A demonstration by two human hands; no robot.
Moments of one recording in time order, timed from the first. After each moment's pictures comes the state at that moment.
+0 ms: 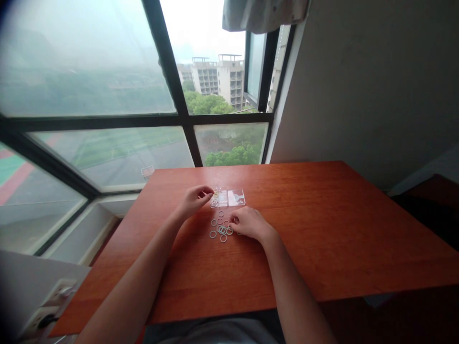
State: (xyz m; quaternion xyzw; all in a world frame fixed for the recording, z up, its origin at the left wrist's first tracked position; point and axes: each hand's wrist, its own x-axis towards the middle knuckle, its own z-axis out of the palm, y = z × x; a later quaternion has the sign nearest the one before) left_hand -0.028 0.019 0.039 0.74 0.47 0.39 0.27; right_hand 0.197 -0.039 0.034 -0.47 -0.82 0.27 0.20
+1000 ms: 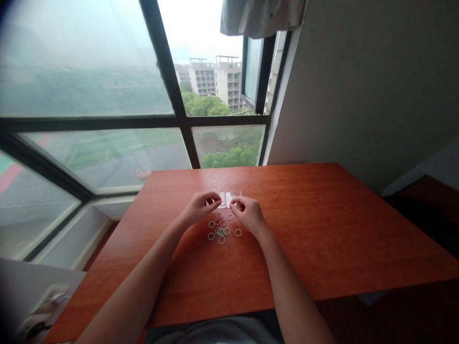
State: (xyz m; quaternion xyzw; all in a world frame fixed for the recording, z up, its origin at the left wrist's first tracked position) left_hand -0.004 0.003 0.049 0.78 0.41 0.35 0.32; right_hand 0.195 -0.027 0.029 -0.51 -0.71 0.24 0.43
